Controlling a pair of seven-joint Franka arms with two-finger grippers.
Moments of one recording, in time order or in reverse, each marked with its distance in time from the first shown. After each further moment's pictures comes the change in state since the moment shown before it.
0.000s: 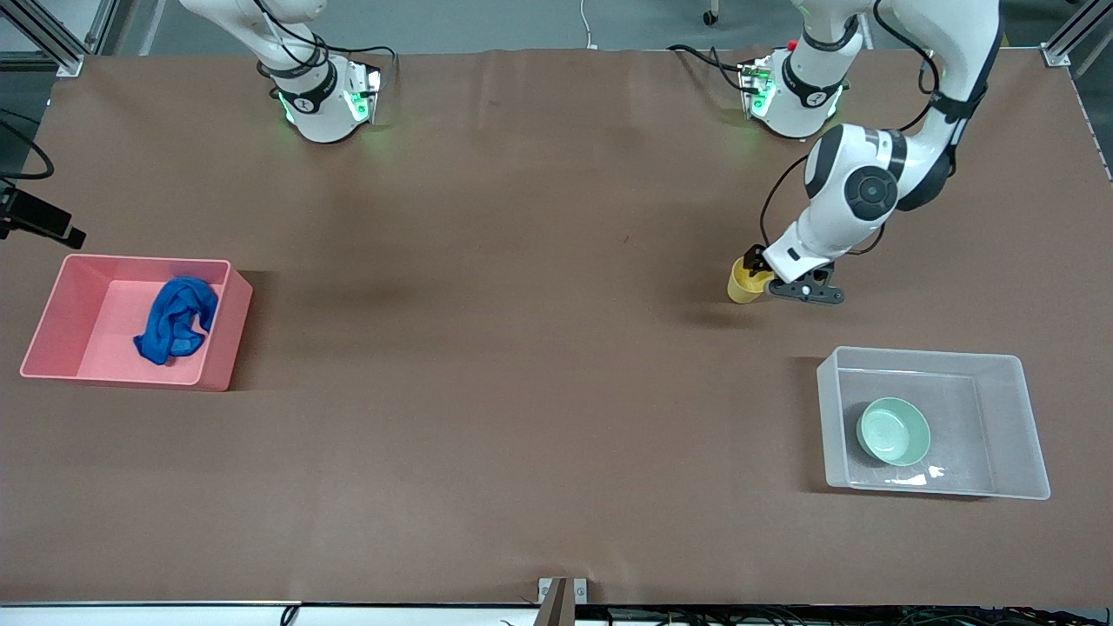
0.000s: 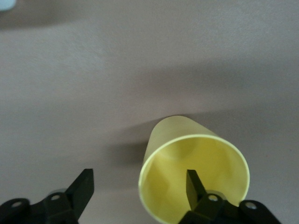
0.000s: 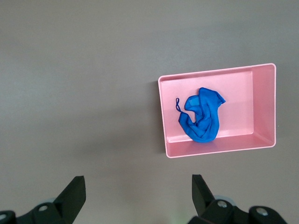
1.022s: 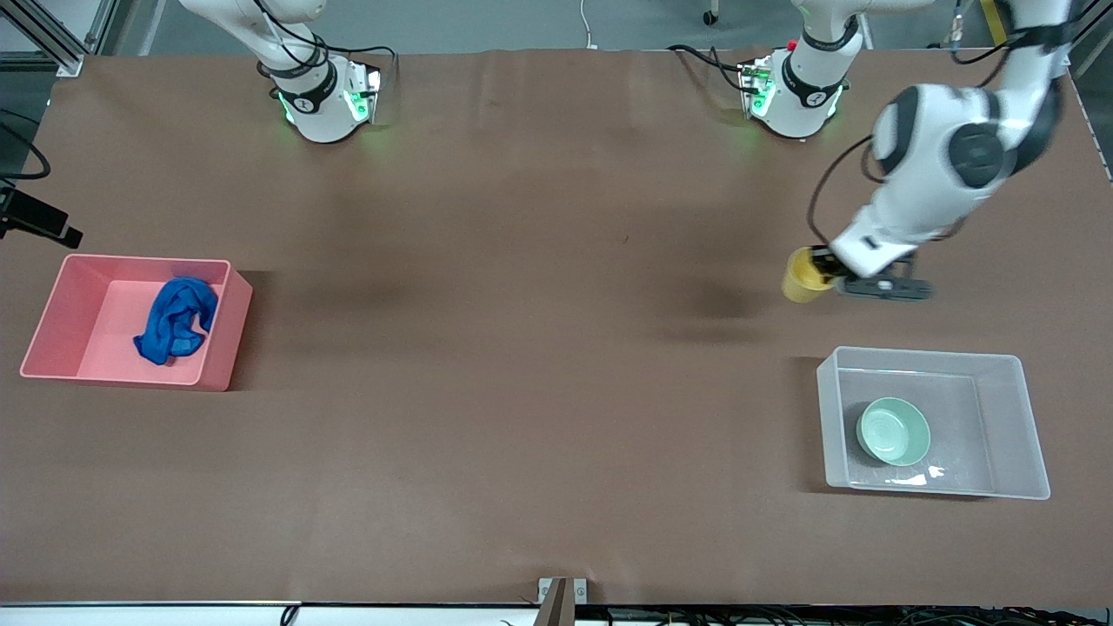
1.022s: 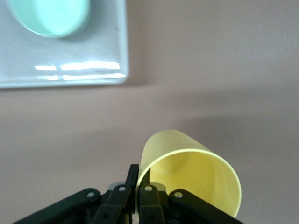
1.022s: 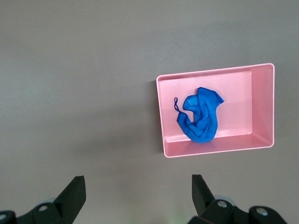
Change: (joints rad) left arm 0.009 -0.211 0.189 0.248 0.000 -0.345 0.139; right arm 0.000 0.000 -0.009 -0.003 0.000 0.000 -0.012
